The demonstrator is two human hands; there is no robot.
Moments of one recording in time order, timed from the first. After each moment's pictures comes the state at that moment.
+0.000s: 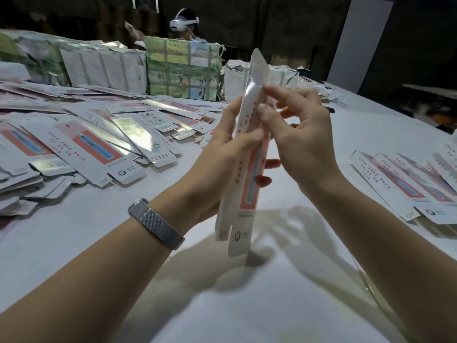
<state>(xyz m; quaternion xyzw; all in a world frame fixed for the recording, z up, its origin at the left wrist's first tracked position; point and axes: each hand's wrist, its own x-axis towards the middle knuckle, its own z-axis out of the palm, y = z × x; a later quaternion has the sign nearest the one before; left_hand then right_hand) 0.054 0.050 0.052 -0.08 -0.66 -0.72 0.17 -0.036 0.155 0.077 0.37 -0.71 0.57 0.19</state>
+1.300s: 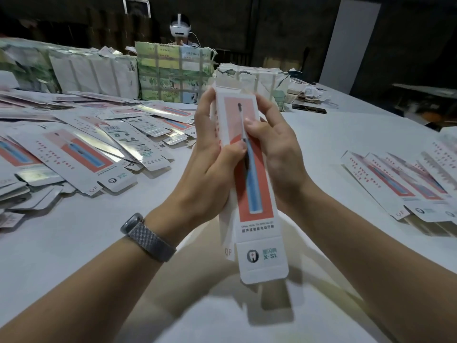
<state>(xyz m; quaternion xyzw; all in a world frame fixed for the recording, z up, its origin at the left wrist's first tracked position) 0.042 0.045 0.039 -0.13 -0.72 -0.58 0.36 -0.026 0.149 0.063 0.40 -0.56 0.72 -0.08</state>
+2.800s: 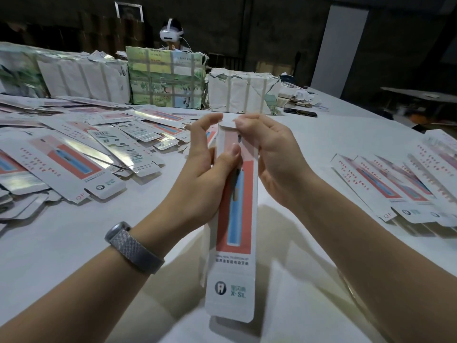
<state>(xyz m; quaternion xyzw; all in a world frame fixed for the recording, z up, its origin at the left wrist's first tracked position) 0.044 0.050 0.037 -0.11 -0.68 -0.67 0.27 -0.040 0.155 0.078 0.31 -0.59 0.73 -0.13</state>
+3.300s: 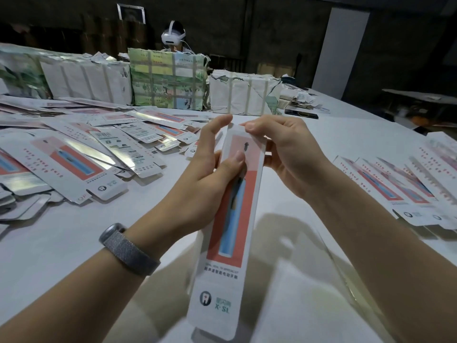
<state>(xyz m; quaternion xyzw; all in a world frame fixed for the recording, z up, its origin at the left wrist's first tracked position) 0.052 0.047 0.041 -0.12 -0.73 -0.64 0.23 -0.052 0.169 0.088 0.34 -0.66 0.66 -0.11</state>
